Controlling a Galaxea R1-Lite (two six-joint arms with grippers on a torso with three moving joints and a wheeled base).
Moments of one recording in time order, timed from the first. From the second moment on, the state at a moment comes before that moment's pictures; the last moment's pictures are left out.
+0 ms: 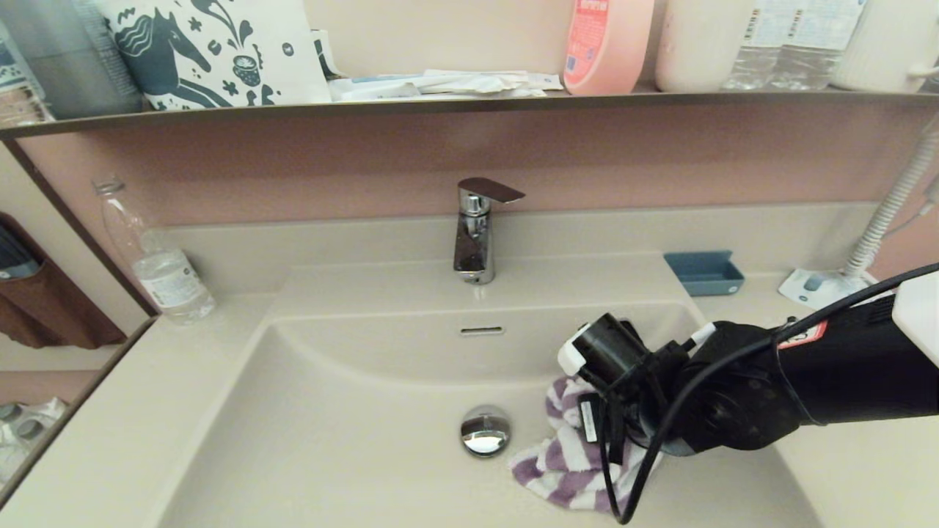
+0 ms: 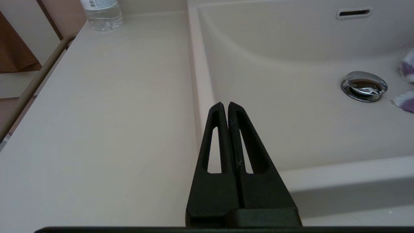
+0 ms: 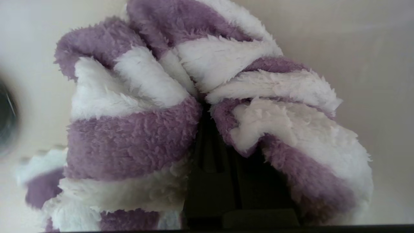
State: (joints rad) left arm -0.01 0.00 0.00 0.00 -0.02 0.05; right arm 0.69 2.05 -1.13 0.32 -0.43 0.58
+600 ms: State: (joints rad) left arm -0.01 0.00 0.00 0.00 -0.02 0.05; right arm 0.83 2.04 -1.16 0.60 -0.32 0.63
